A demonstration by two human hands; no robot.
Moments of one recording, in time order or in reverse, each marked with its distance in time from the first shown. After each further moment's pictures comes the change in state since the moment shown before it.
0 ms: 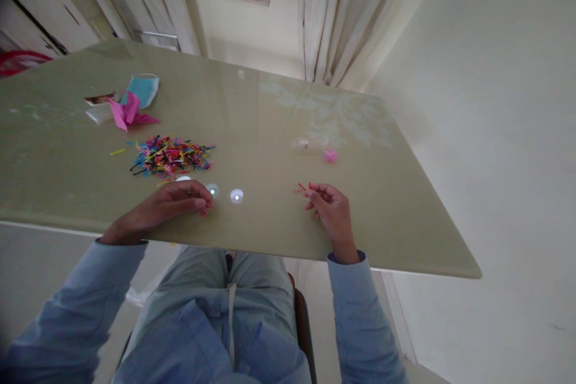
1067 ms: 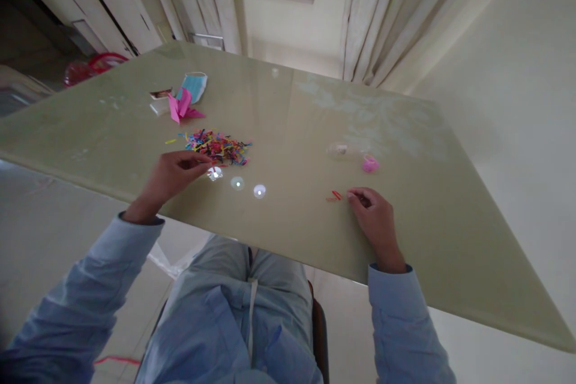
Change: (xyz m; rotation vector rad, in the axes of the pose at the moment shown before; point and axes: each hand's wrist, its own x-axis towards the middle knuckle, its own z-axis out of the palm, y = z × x) left_hand -0.015 0.019 -0.046 0.638 0.743 -0.071; right_hand 0.045 0.020 -0.020 -0.564 -0.001 -0.296
